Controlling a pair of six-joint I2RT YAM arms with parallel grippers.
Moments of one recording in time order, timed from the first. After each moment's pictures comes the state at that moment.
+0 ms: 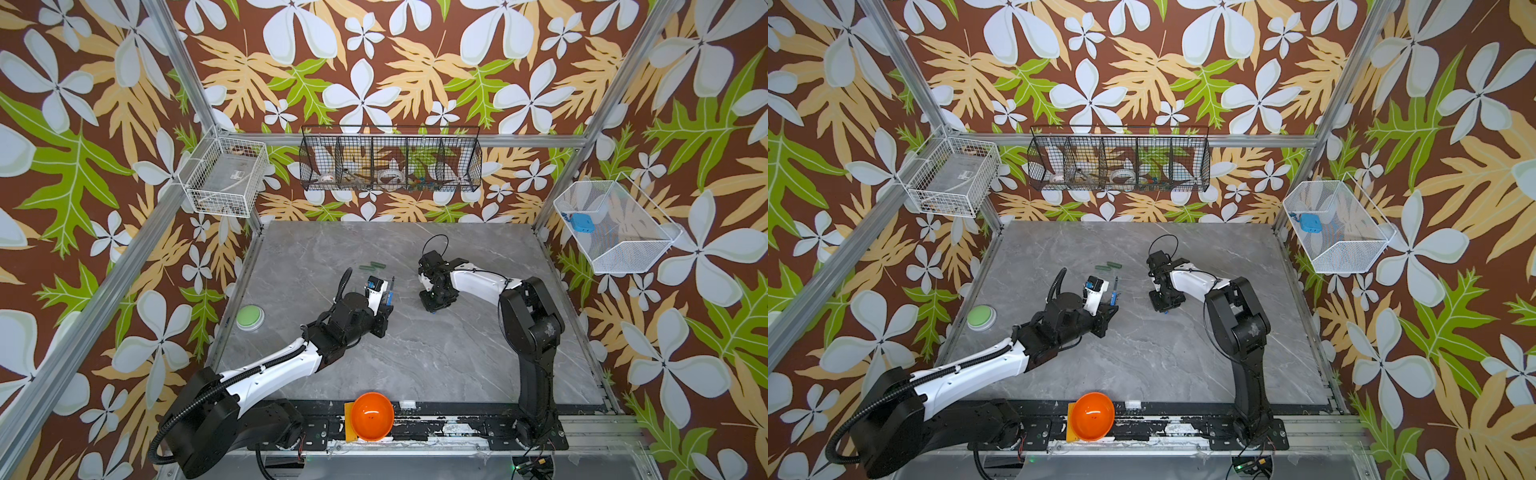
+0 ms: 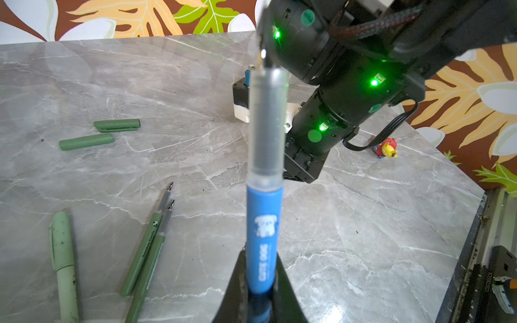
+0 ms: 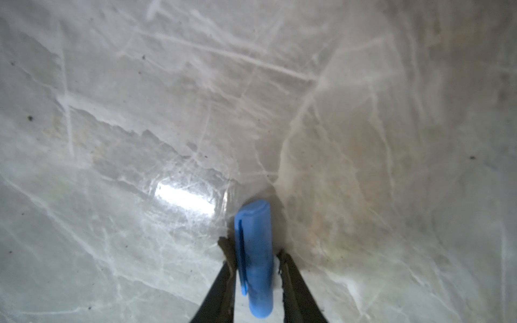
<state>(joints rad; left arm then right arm) -0.72 1.21 0.63 0.13 0.01 -0.27 0.49 2.07 1.47 -0.79 0.00 0.14</state>
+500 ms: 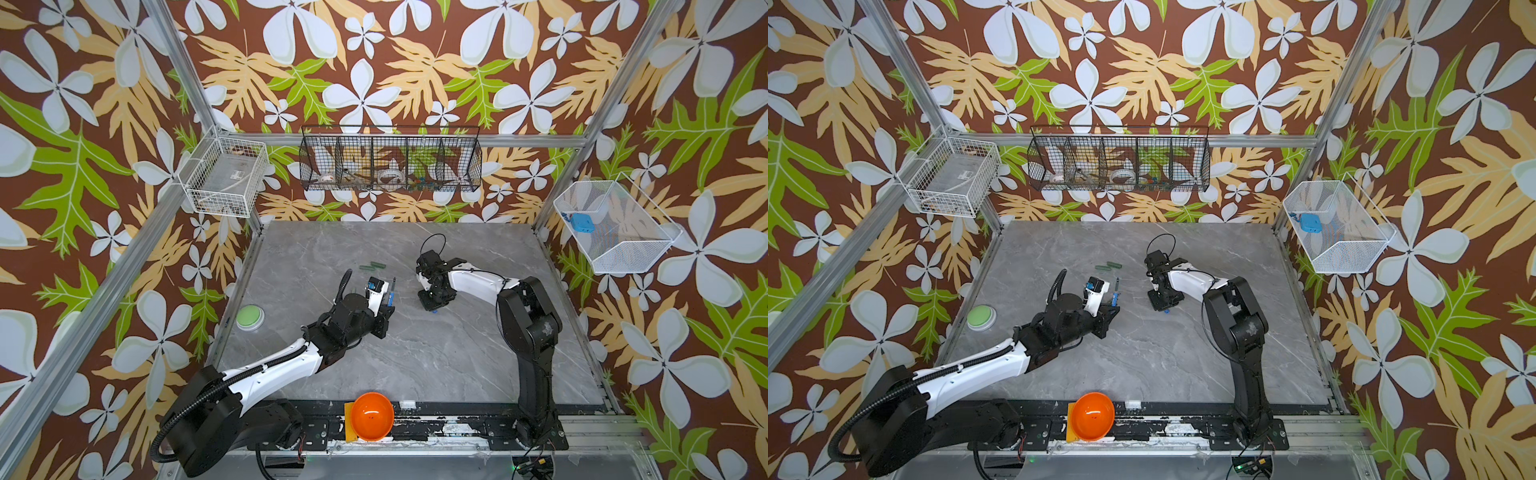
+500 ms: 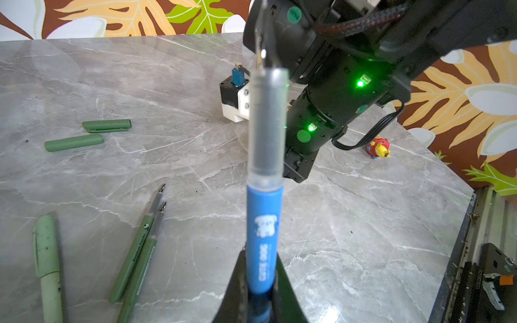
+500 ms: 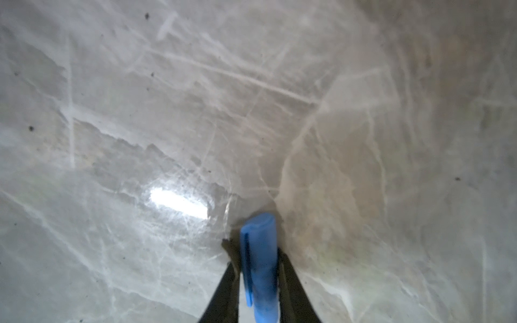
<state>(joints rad) -0.72 1.22 0.61 0.16 0.03 -0.28 0.50 2.09 1.47 -0.78 0.03 0.11</state>
